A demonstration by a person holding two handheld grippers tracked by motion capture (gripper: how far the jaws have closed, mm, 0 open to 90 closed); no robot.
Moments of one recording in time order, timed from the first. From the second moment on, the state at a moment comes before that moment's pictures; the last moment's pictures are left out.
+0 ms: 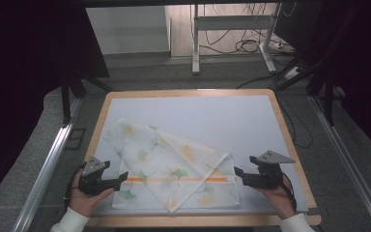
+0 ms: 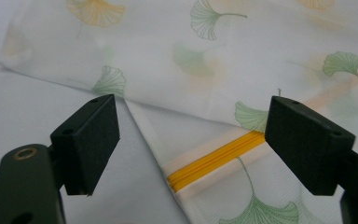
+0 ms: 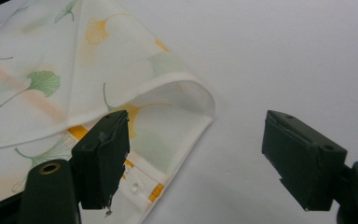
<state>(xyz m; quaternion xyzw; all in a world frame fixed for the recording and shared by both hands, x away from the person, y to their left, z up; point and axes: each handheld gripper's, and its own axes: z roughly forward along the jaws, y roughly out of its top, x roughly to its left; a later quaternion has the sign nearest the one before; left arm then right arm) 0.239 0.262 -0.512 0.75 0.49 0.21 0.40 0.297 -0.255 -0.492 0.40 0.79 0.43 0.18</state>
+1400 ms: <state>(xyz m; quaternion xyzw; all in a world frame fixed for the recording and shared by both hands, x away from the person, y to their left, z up) 0.228 0.236 -0.516 0.77 0.44 0.20 0.41 0.293 -0.200 -0.487 0.33 0.83 0.42 0.14</state>
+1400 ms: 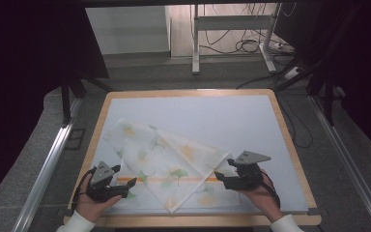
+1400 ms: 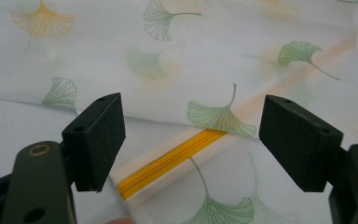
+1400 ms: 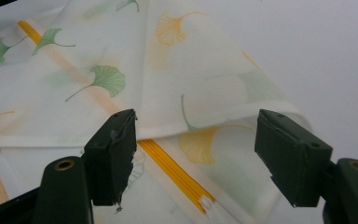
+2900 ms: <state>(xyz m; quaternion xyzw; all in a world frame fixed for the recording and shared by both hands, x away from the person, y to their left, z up) 0.226 0.242 -0.515 0.76 0.45 0.21 0.42 0.272 -0.065 -0.477 0.21 0.89 0.40 0.06</state>
